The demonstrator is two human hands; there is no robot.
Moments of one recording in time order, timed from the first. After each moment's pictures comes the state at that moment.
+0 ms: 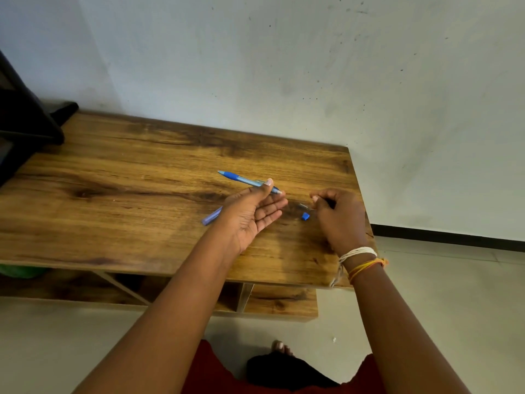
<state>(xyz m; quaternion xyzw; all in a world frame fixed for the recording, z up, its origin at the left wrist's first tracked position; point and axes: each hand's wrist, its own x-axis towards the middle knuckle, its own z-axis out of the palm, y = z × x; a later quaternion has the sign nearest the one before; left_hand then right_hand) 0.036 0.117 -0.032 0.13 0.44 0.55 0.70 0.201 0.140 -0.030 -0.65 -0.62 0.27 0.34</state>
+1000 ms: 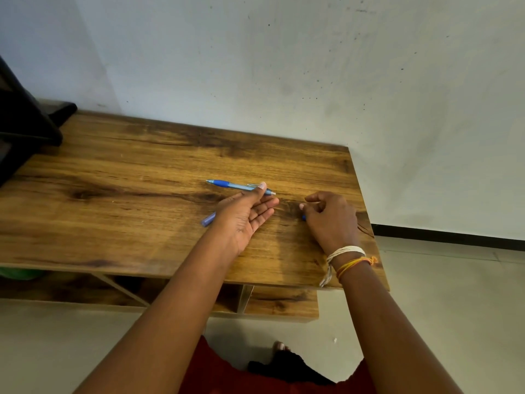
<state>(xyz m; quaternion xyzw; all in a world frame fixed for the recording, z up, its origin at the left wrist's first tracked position) 0.033 0.114 -0.032 0.09 0.48 0.57 0.67 0.189 0.139 -0.035 -0.70 -0.64 0.21 0.26</state>
